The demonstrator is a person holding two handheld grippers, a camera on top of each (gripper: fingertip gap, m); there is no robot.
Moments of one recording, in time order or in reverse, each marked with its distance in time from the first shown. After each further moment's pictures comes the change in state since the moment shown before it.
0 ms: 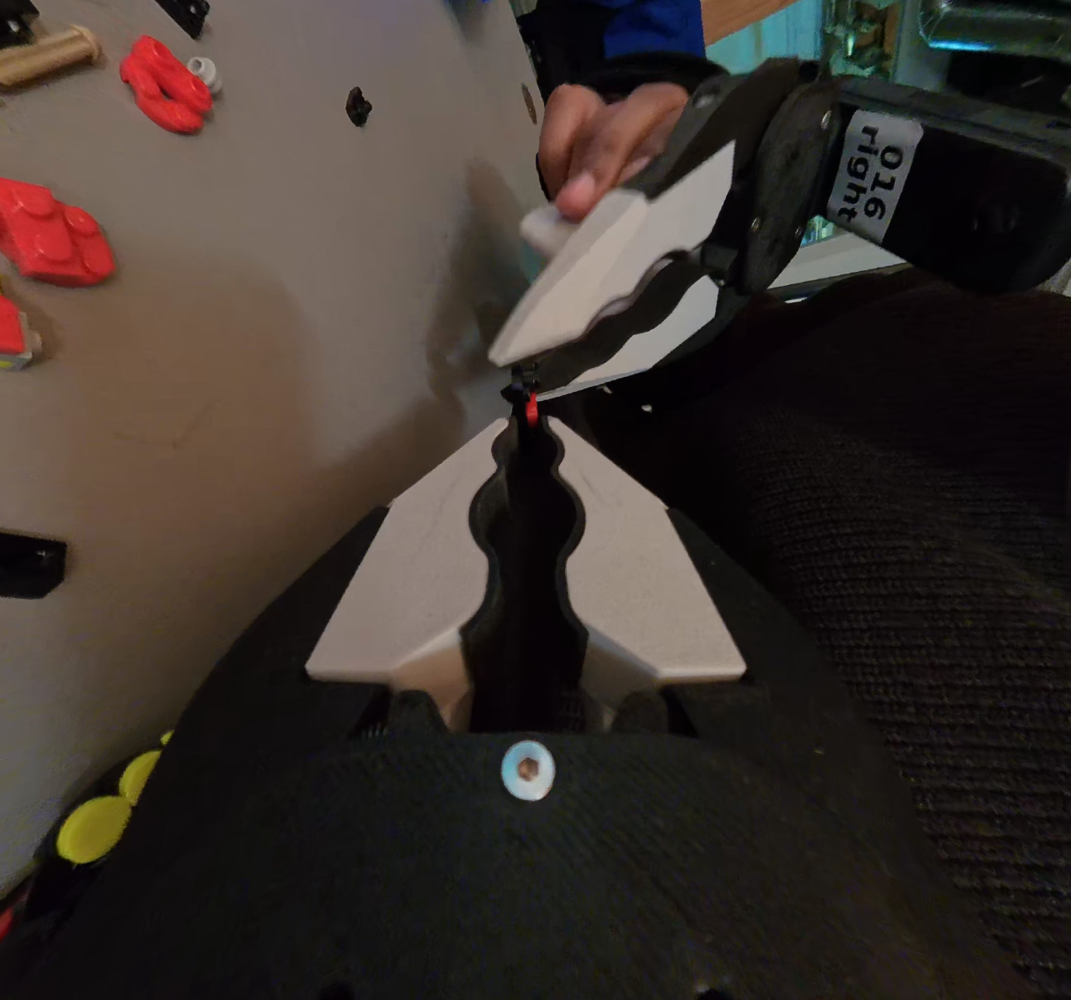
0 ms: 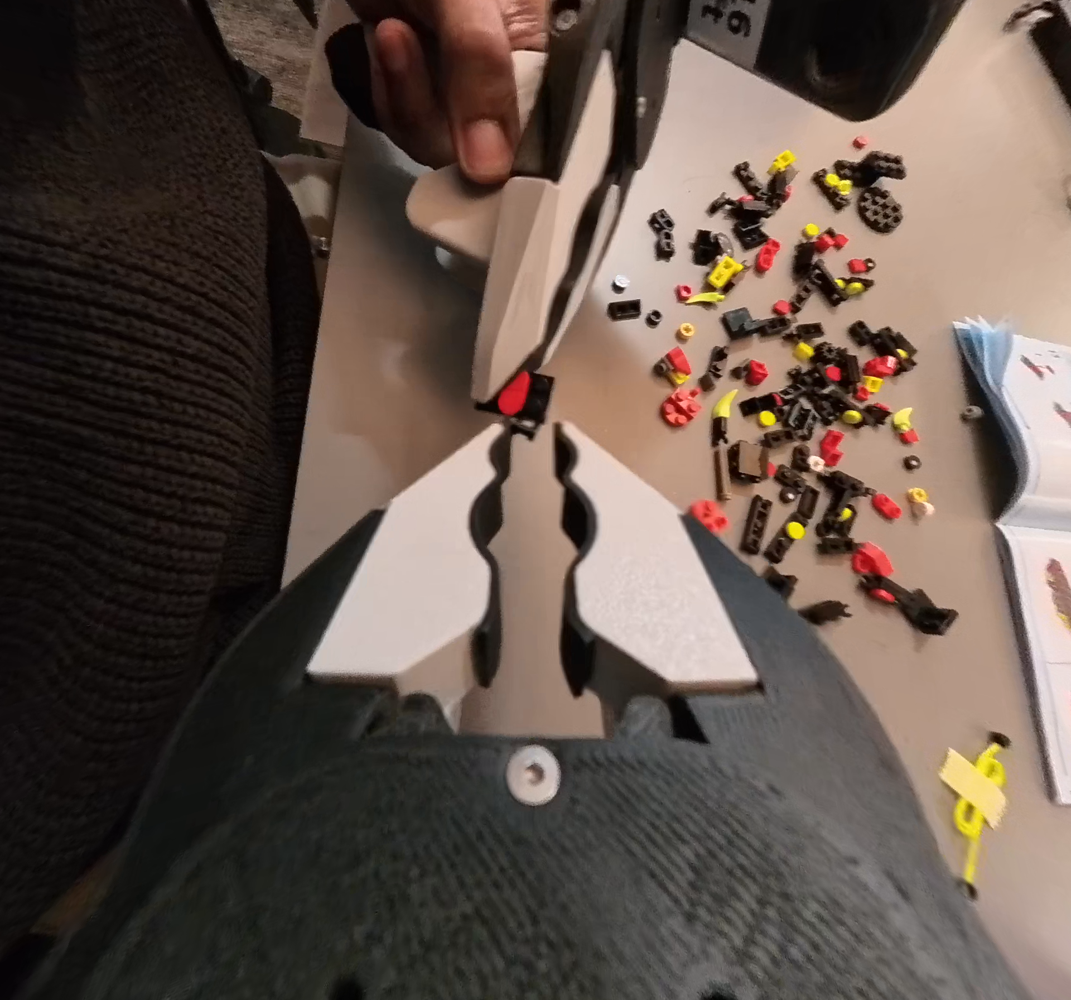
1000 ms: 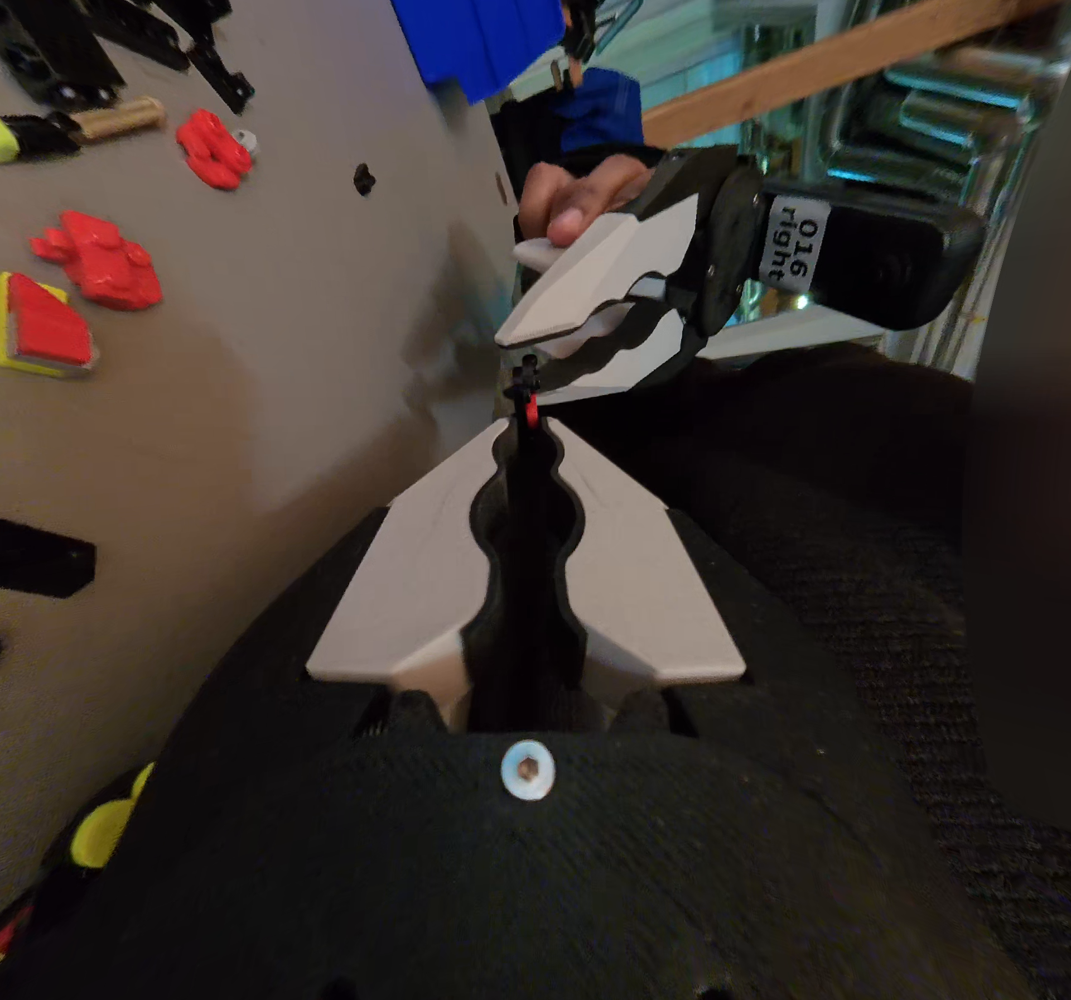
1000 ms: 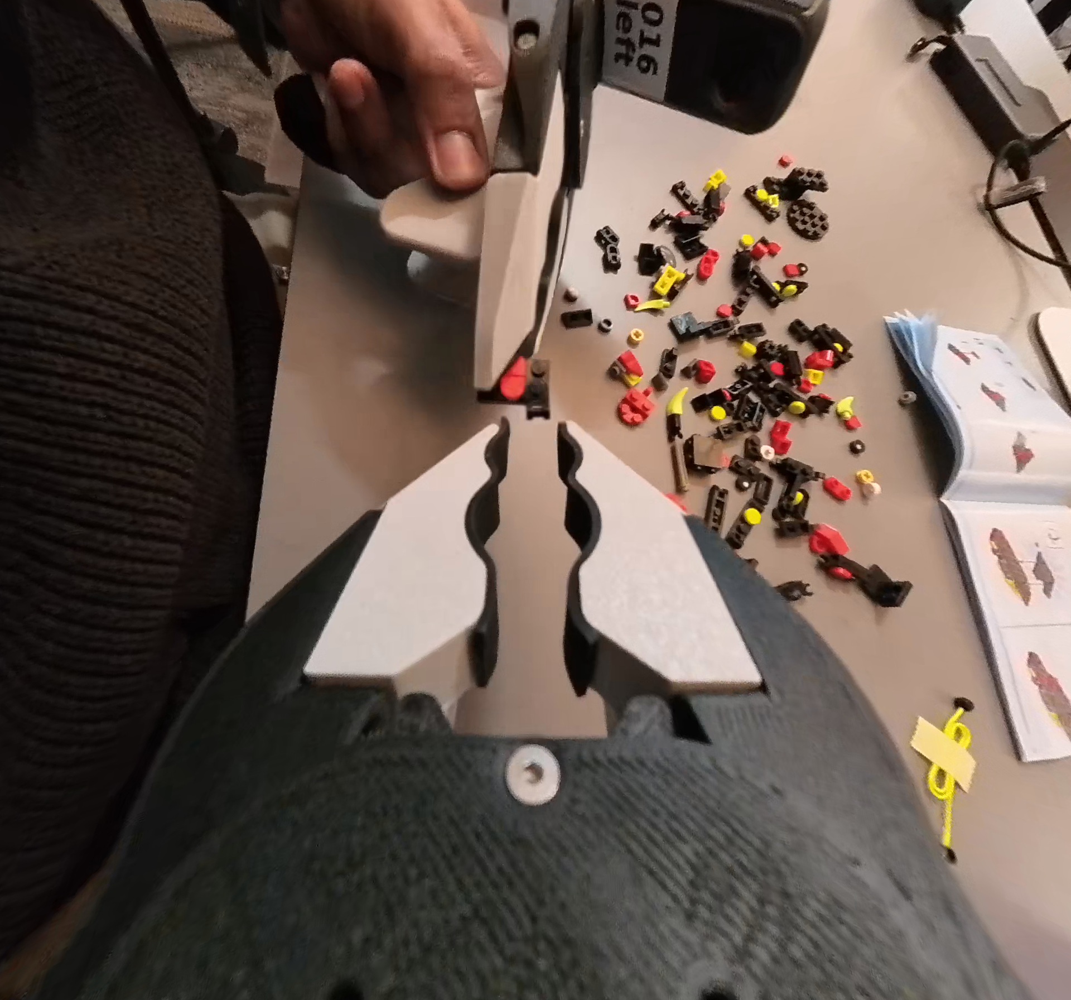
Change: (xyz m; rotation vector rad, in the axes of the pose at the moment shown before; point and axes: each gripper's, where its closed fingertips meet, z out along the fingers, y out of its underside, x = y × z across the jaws) left arm 0.003 -0.018 -0.007 0.129 0.078 -0.072; right arm 0.016 -0.003 -0.008 0.062 0.070 0.035
